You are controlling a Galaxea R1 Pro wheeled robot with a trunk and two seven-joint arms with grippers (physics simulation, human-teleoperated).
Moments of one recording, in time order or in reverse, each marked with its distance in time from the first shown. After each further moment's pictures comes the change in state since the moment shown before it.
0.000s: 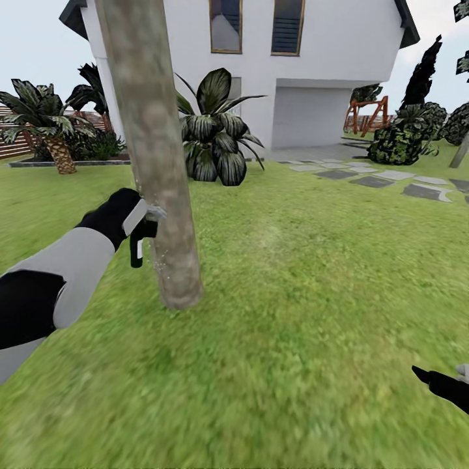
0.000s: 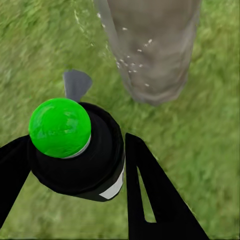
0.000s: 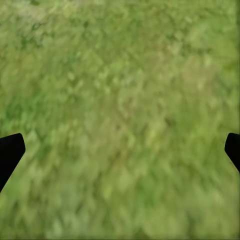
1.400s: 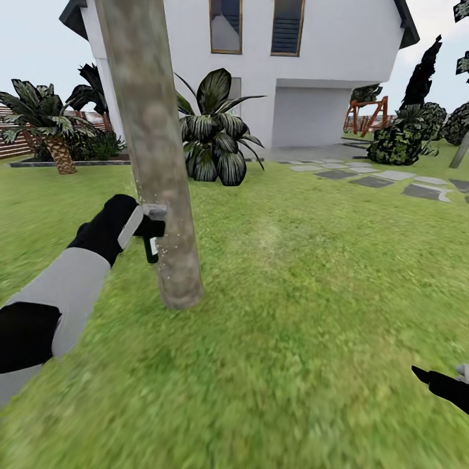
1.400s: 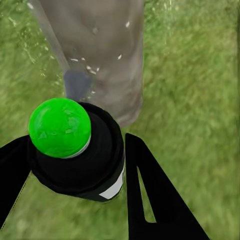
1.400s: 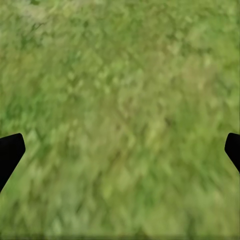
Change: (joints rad) left arm 0.142 0.036 0.007 -0.283 -0.017 0.004 -0.195; right arm 0.000 0.000 0.002 0.002 0.000 0.000 -0.001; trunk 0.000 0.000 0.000
